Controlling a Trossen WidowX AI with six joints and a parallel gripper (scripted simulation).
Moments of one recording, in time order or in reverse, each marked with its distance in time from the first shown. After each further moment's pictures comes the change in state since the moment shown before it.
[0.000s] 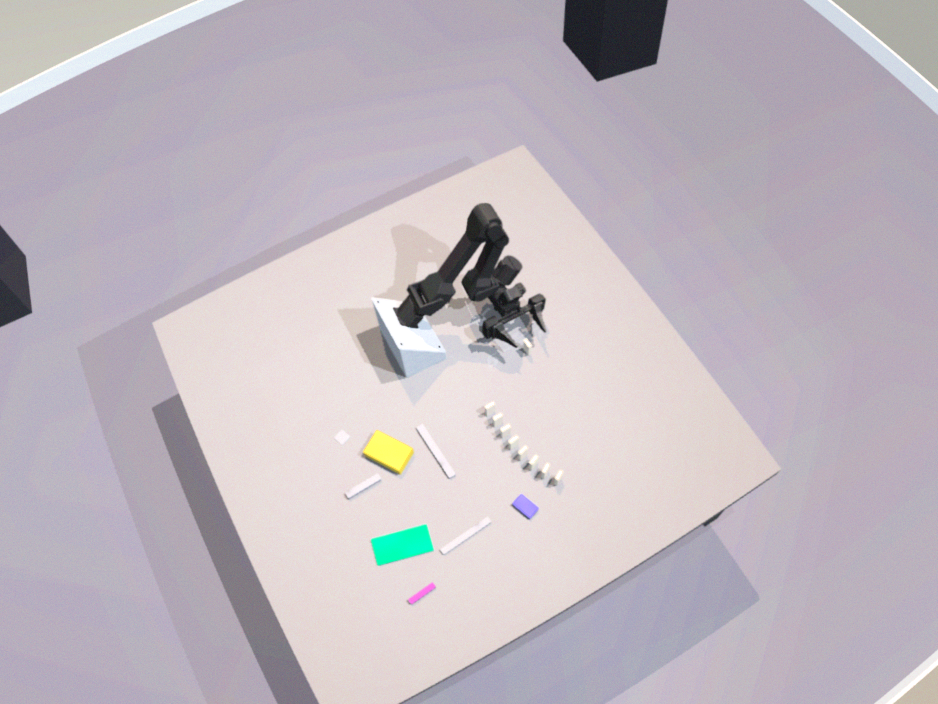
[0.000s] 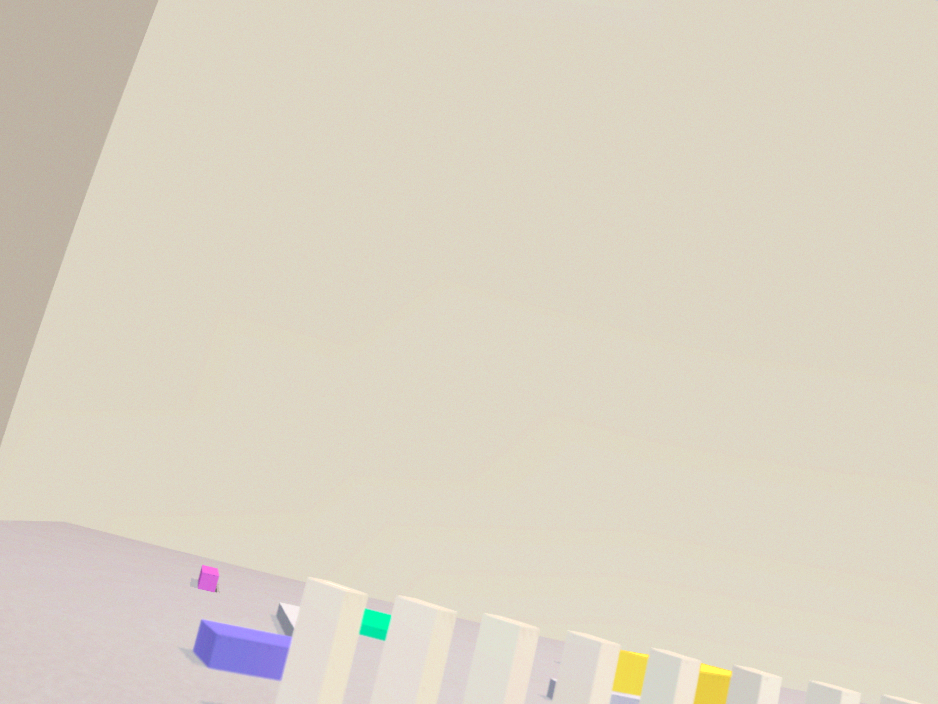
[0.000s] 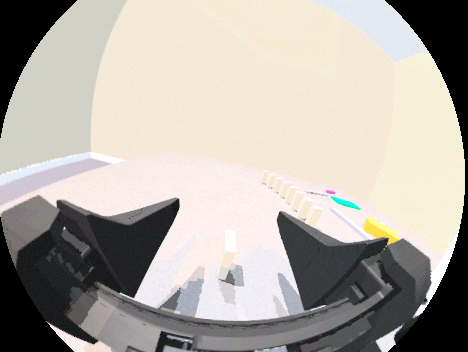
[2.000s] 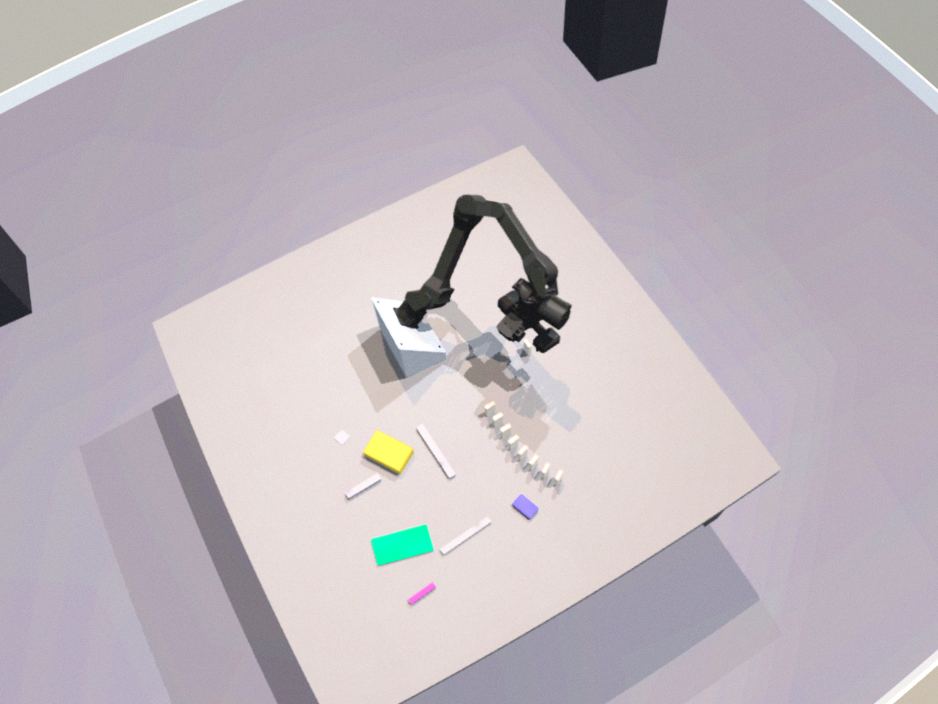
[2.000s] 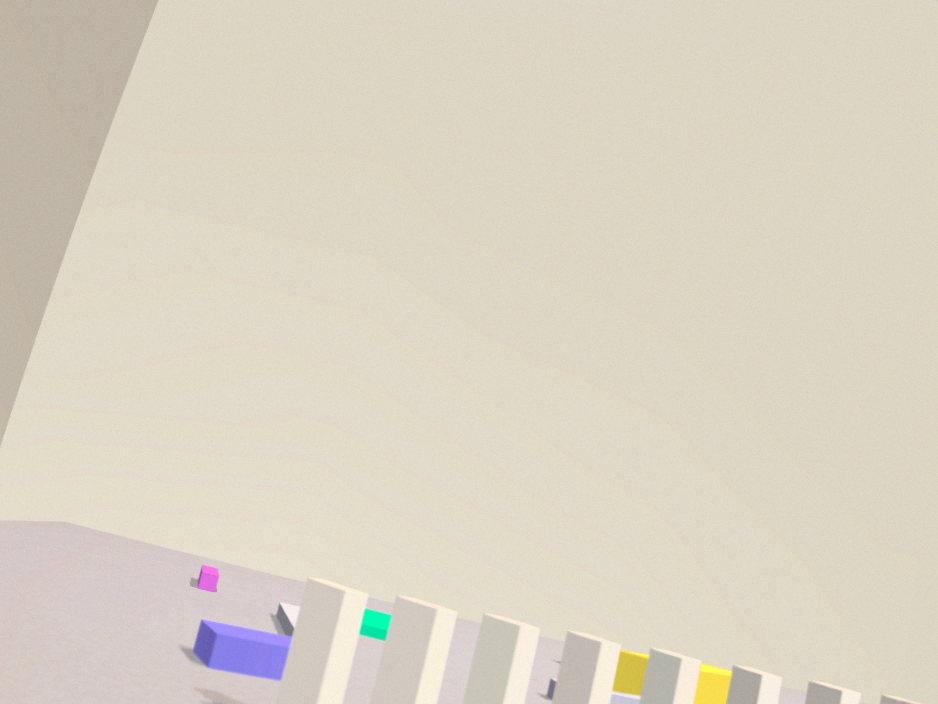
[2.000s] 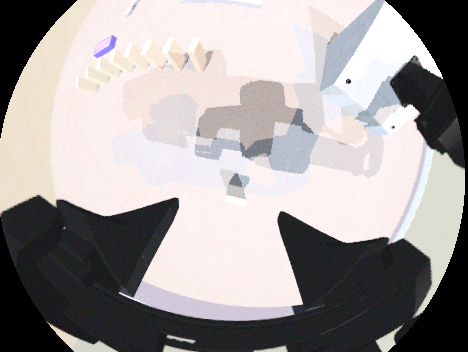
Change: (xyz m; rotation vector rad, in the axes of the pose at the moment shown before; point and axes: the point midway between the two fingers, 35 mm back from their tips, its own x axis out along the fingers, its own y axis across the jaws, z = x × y) arm 0.033 -0.015 0.053 1.156 1.211 -1.086
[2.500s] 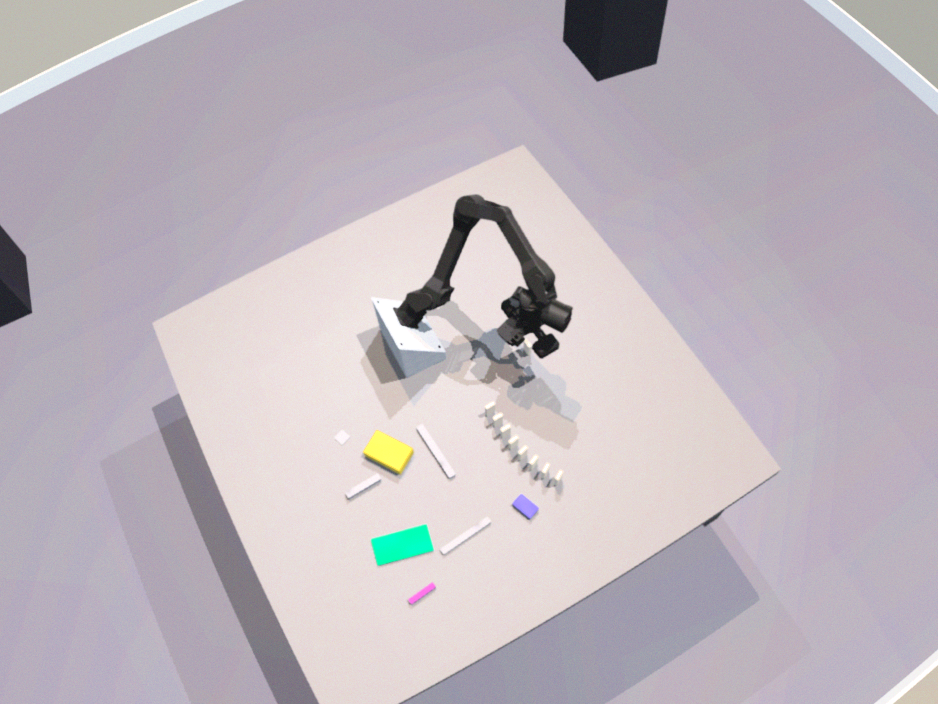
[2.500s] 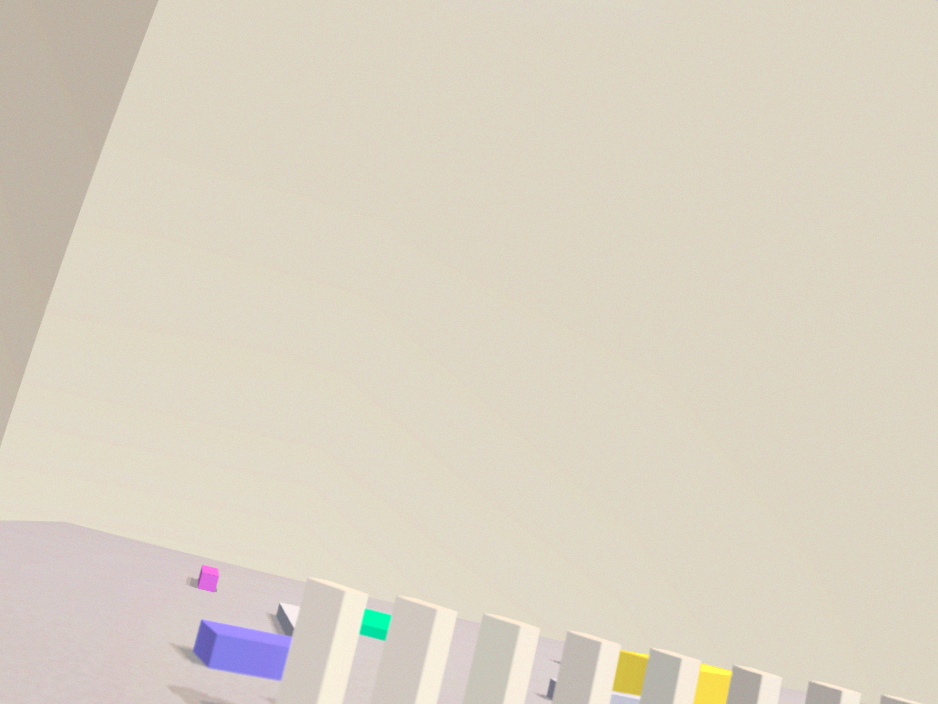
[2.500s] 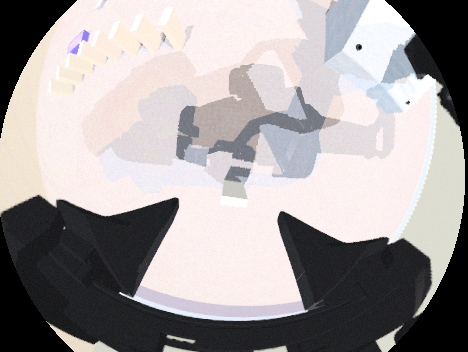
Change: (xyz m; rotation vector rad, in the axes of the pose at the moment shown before) arm 0.031 -0.004 -0.012 0.081 0.055 -0.024
